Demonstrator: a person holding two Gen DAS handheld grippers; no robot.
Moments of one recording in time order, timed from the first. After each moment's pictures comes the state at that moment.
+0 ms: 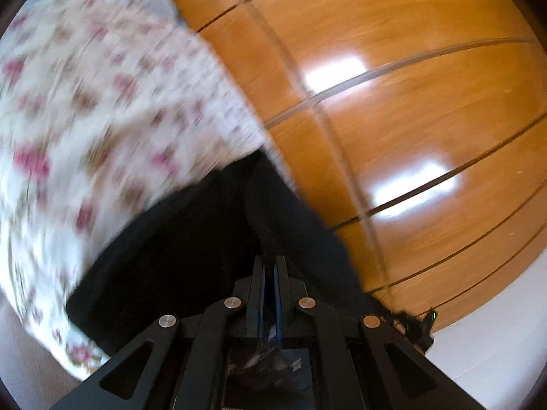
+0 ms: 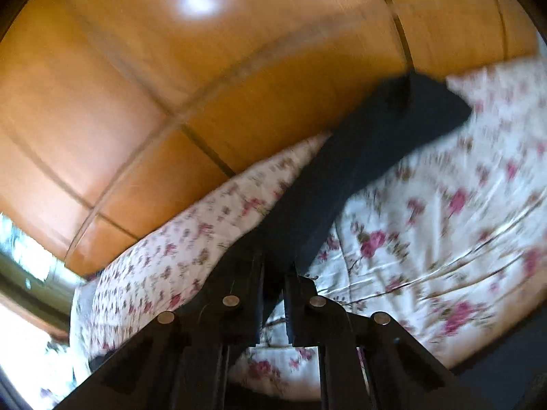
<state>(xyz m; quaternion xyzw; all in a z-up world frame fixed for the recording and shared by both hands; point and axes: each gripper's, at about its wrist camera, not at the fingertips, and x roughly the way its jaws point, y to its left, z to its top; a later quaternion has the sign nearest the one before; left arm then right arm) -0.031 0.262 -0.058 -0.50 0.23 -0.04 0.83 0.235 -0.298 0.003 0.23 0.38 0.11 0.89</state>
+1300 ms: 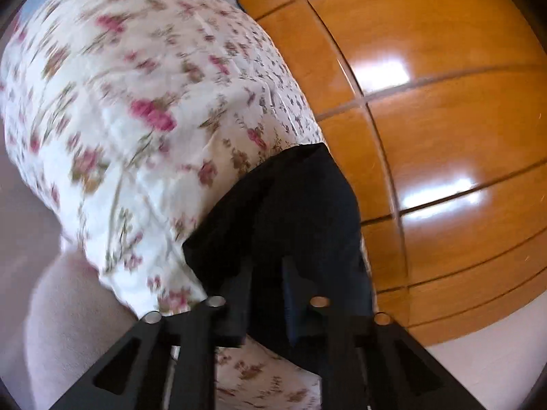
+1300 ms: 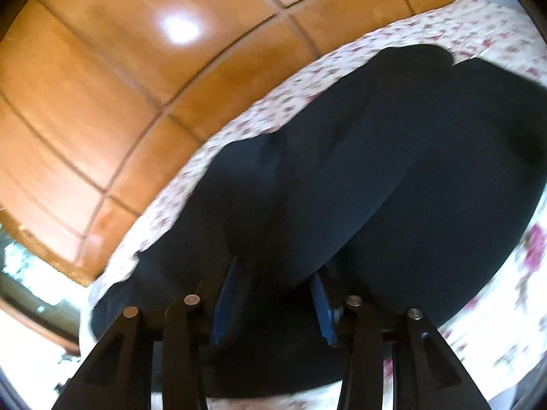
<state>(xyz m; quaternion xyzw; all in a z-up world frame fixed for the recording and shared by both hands) -0.077 0.277 -0.098 -0.53 0.31 0.02 0.79 0.063 -0.361 -0.083 0.32 0.39 0.04 0.86</state>
